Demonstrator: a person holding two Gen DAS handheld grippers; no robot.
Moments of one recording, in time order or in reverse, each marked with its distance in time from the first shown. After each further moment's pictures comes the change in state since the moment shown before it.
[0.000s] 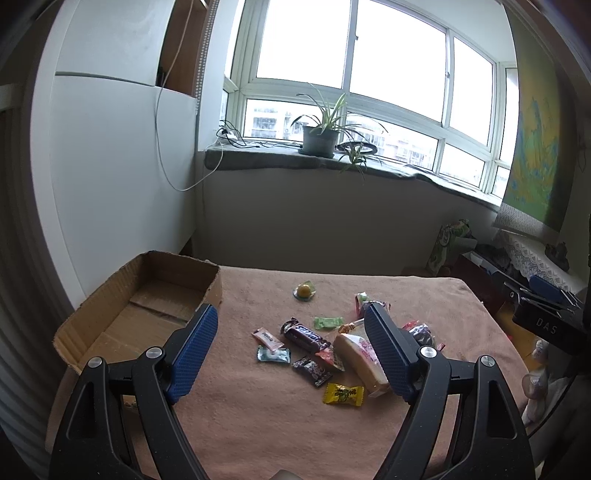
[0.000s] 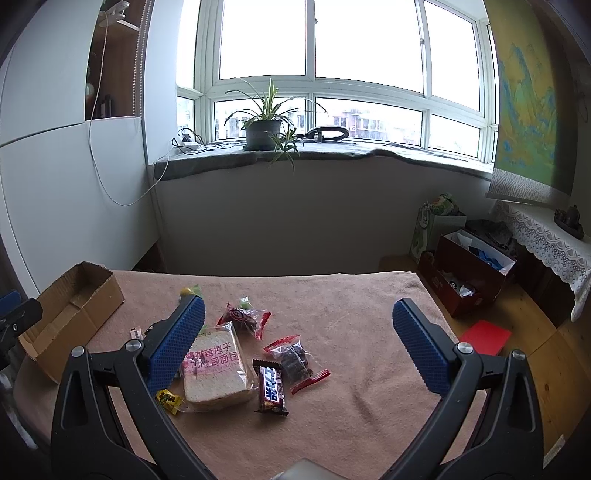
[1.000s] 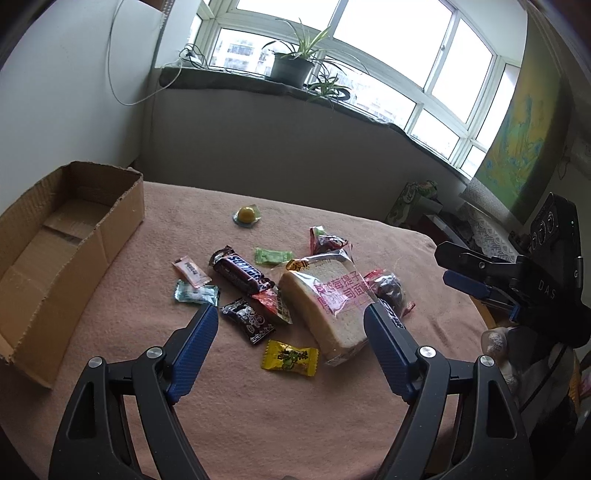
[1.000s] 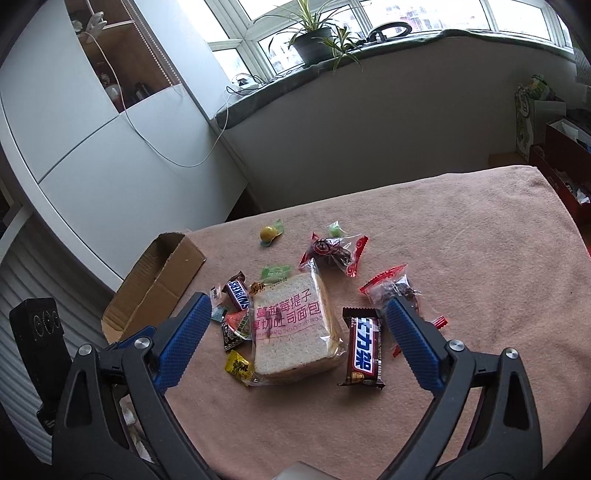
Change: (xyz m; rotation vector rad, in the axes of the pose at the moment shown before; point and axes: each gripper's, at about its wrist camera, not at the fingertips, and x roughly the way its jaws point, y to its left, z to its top) left arm 0.071 -0.015 -0.043 -0.098 0.244 -0.219; right arm 0.096 -0.011 -0.027 0.204 0.331 0.497
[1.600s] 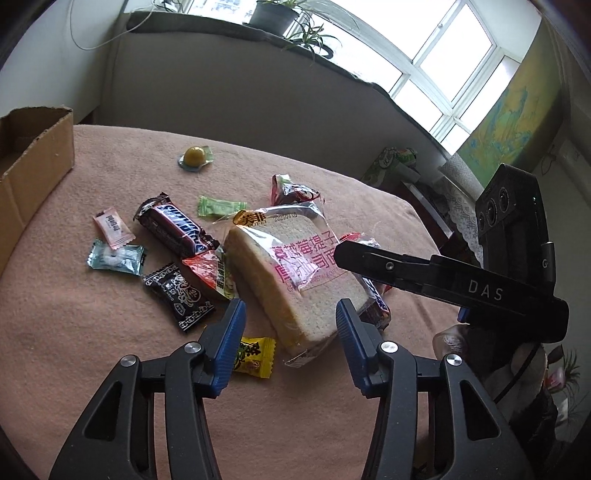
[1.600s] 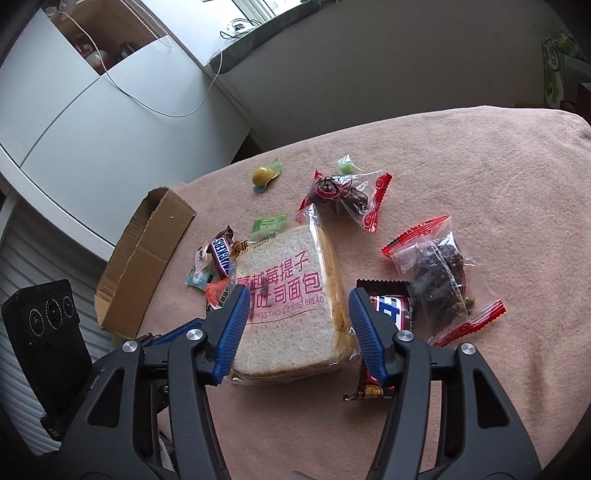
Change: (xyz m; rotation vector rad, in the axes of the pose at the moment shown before) left arm 0.063 -0.008 -0.011 -0.044 0.168 -0.146; right arm 0.074 -0.019 -0.008 0.044 0.222 0.070
